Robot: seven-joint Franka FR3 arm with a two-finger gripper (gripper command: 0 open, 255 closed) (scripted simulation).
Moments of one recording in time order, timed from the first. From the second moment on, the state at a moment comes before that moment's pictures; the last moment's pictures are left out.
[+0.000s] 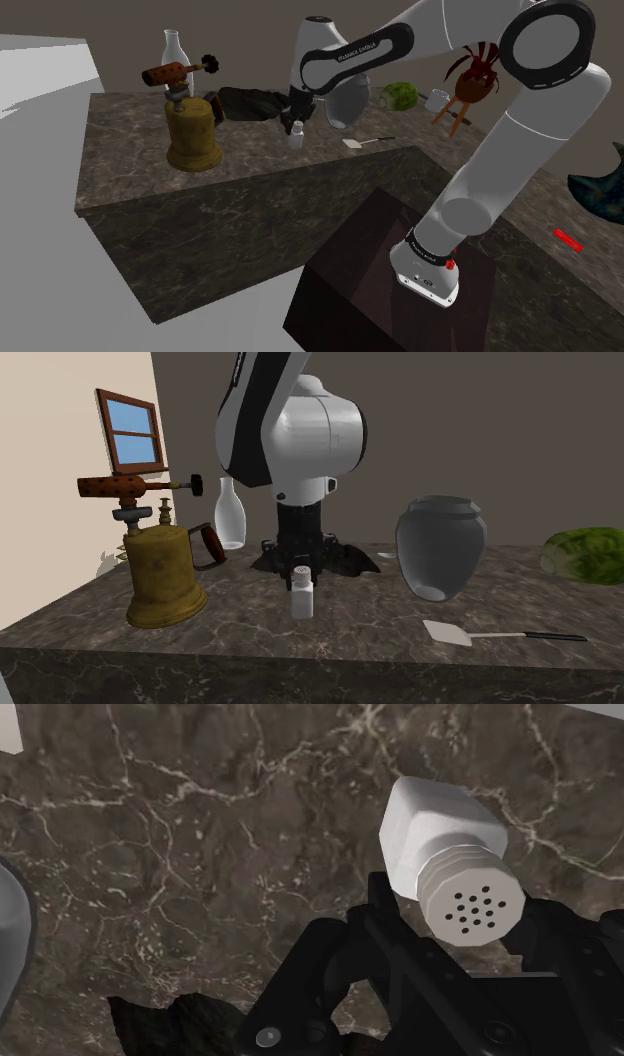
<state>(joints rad) -0.01 0.01 0.06 -2.21 -0.07 2.30 0.22</state>
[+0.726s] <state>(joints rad) -0.01 -0.05 0.06 -2.12 -0.06 2.15 0.20</state>
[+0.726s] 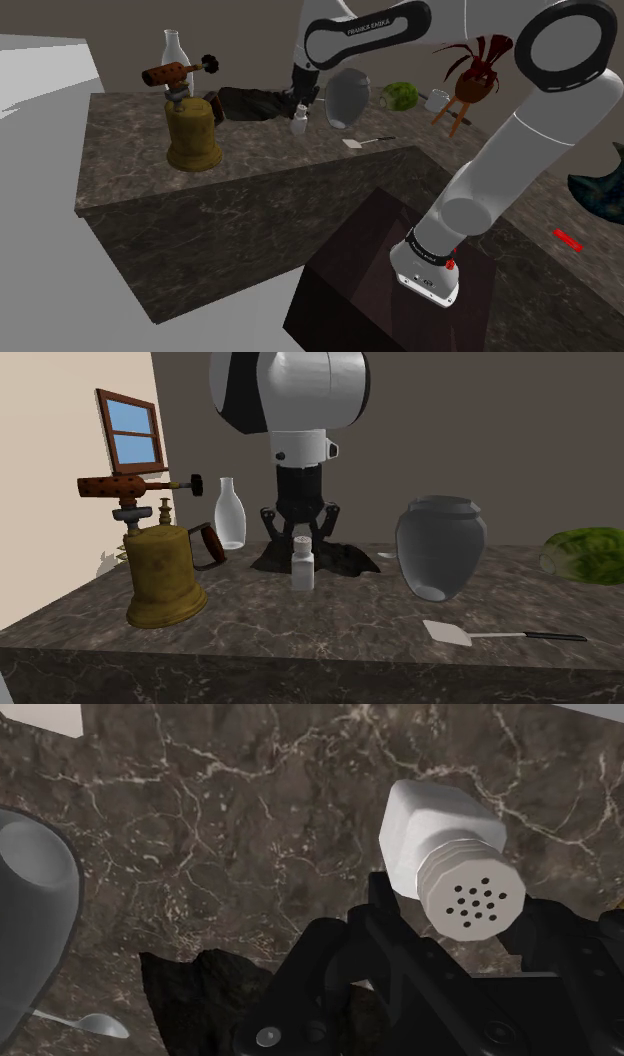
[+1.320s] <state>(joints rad) -0.01 -0.08 0.06 -2.04 -0.05 2.03 0.19</state>
